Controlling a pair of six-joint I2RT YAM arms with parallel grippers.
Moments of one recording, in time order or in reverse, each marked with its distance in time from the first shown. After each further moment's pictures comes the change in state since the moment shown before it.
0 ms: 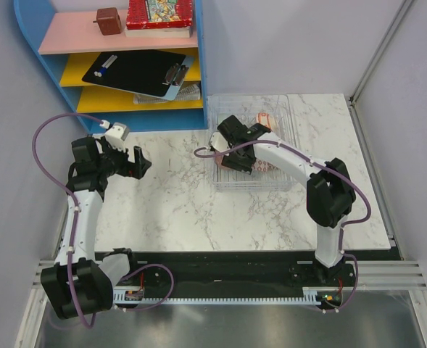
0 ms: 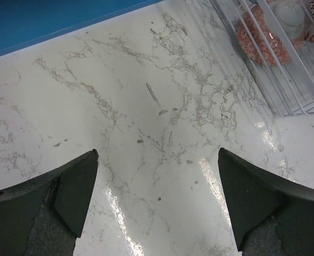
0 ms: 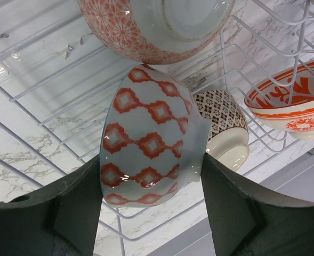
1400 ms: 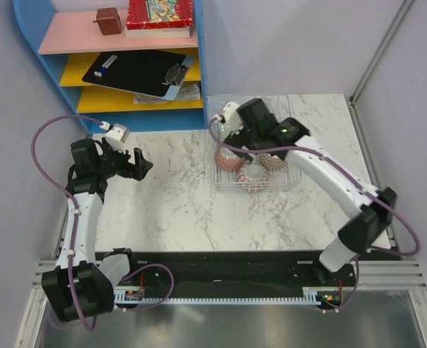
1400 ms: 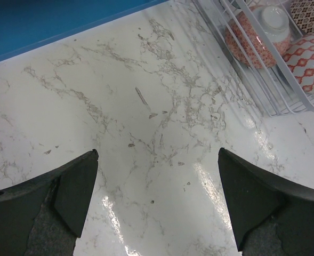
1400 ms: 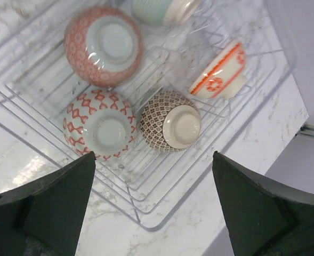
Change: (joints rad) left arm 0.006 -0.022 -0.017 0.011 0.047 0.002; right arm 0.033 -0.238 0.058 -0.015 0.024 0.208
